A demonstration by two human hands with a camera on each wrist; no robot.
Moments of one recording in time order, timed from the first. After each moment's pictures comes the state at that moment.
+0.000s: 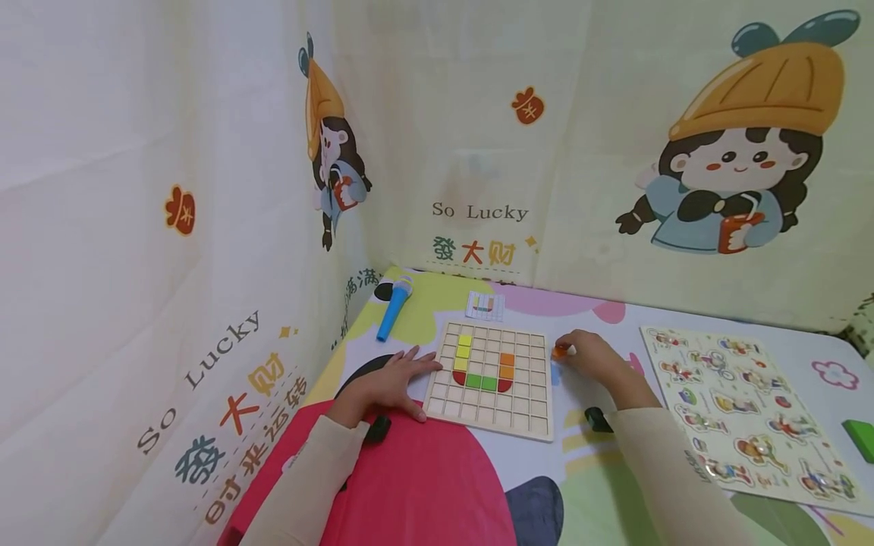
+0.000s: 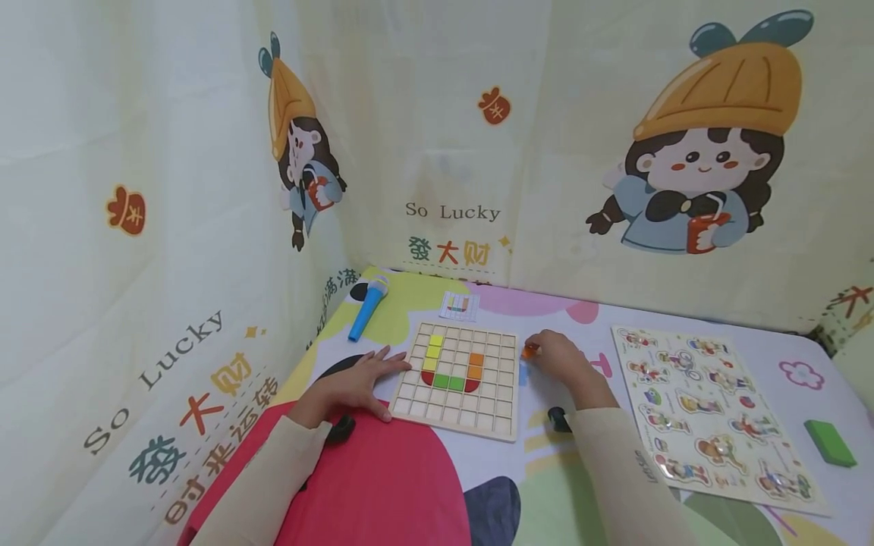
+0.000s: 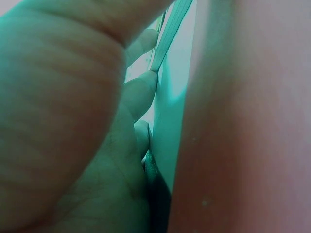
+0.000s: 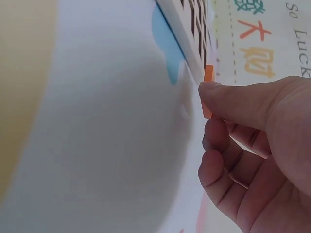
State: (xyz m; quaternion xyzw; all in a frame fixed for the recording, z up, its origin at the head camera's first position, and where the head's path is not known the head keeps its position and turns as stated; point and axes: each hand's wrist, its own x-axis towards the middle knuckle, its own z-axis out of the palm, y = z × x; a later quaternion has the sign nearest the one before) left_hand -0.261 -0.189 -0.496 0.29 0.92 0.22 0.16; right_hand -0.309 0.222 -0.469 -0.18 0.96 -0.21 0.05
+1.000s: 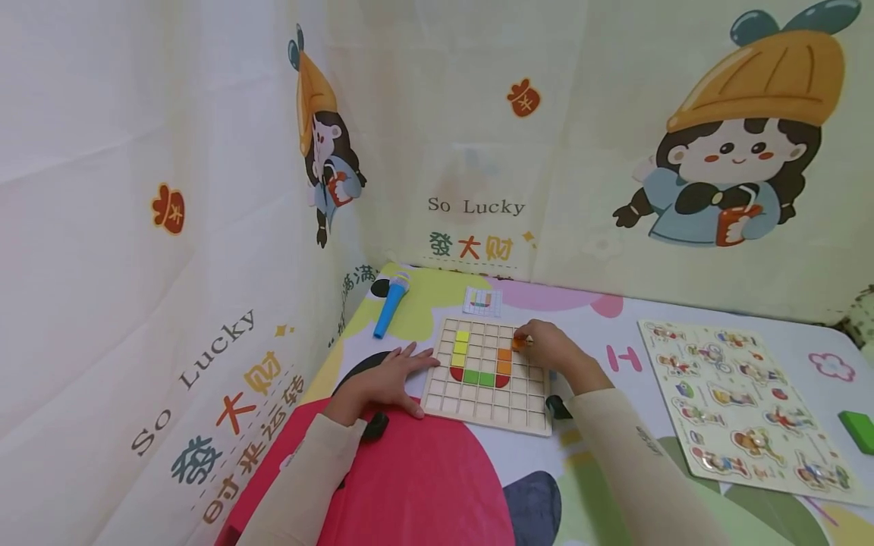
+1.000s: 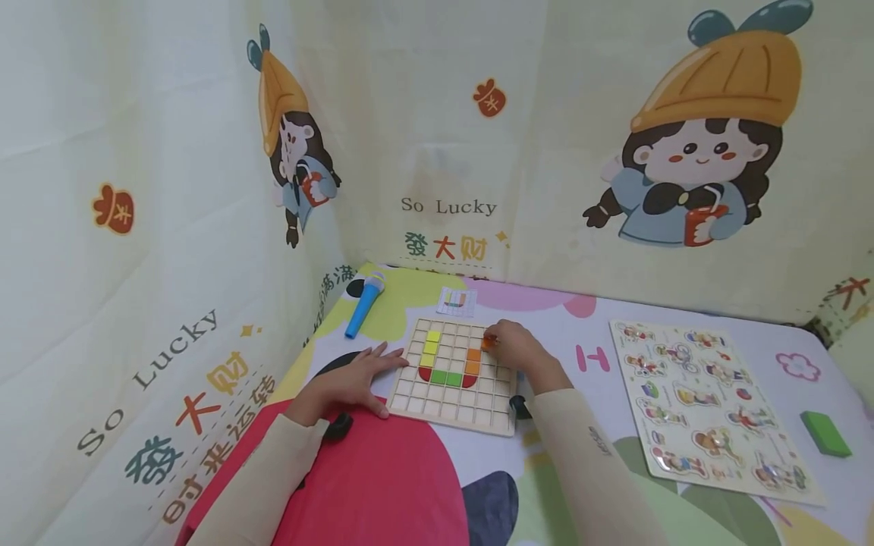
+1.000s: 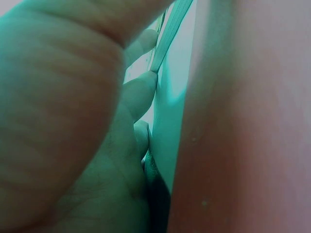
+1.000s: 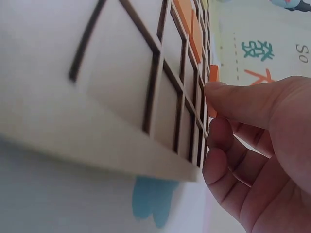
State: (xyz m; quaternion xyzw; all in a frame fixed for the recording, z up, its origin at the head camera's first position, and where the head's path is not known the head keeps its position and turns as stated) left_hand -0.263 -0.190 -0.499 0.29 0.92 0.22 0.16; right_hand -0.320 0.159 -0.470 -0.18 0.95 -0.23 0.08
